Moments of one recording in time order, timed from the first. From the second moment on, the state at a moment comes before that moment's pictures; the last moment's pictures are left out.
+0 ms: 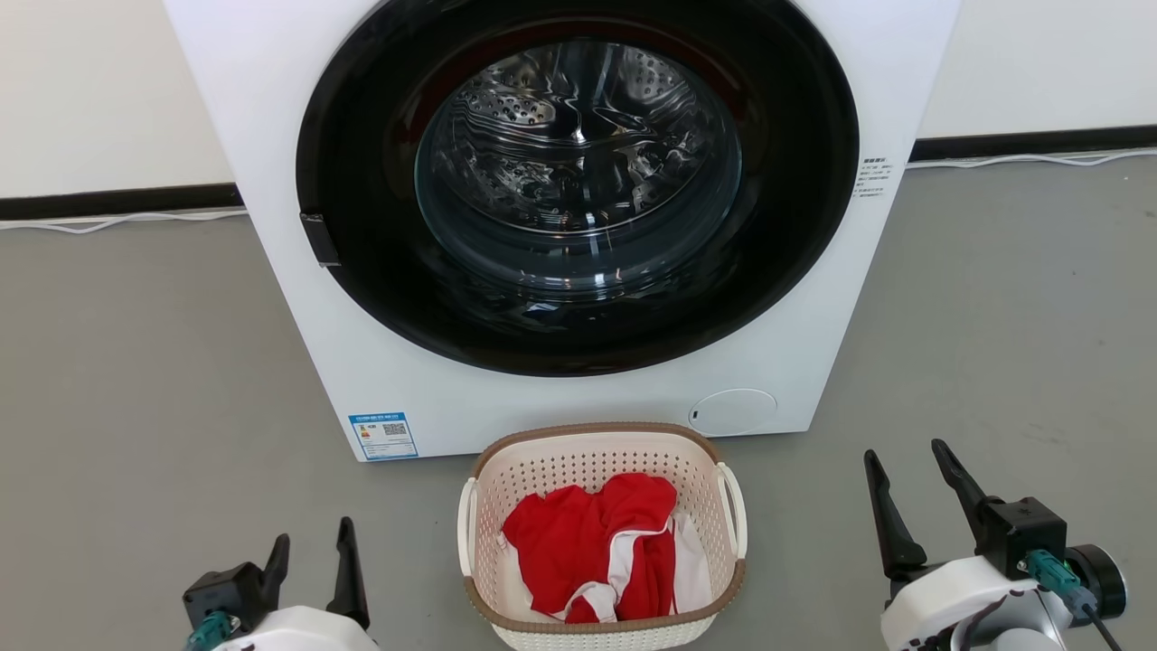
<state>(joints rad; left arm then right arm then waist) -0.07 0.07 -0.05 0.48 -0.36 0.06 -0.26 -0.13 -0.10 -0.04 0.44 0.01 0.12 -0.25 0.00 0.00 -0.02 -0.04</state>
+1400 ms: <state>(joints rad) -0.01 0.05 0.01 0.45 -0.67 0.01 -0.16 -0.07 -0.07 -0.07 0.44 0.41 0.12 -0.16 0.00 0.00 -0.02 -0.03</state>
